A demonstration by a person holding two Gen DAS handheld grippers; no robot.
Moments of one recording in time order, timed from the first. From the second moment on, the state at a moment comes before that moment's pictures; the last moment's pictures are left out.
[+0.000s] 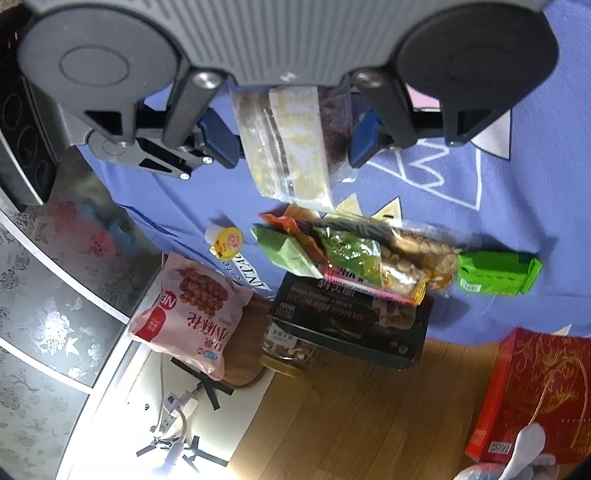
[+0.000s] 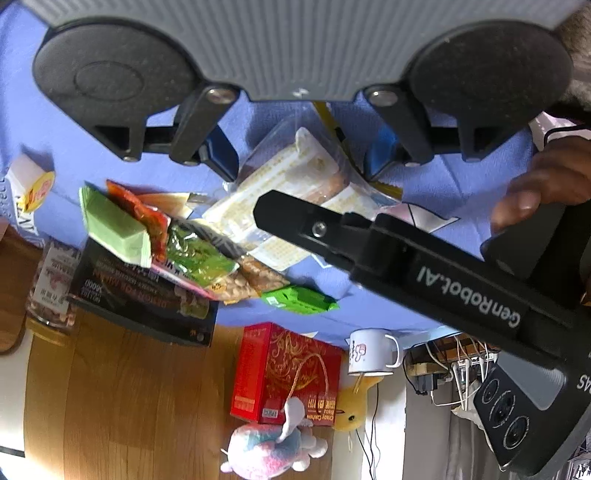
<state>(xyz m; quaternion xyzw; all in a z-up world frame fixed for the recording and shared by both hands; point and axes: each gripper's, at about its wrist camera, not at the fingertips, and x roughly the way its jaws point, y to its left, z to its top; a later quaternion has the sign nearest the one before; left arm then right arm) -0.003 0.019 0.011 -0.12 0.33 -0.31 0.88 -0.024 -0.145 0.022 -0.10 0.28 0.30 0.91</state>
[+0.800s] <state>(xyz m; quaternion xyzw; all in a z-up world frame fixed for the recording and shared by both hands) -0.004 0.011 0.015 -0.11 0.32 -0.31 0.89 -0.030 -0.151 0.029 -0.09 0.27 0.29 0.92</state>
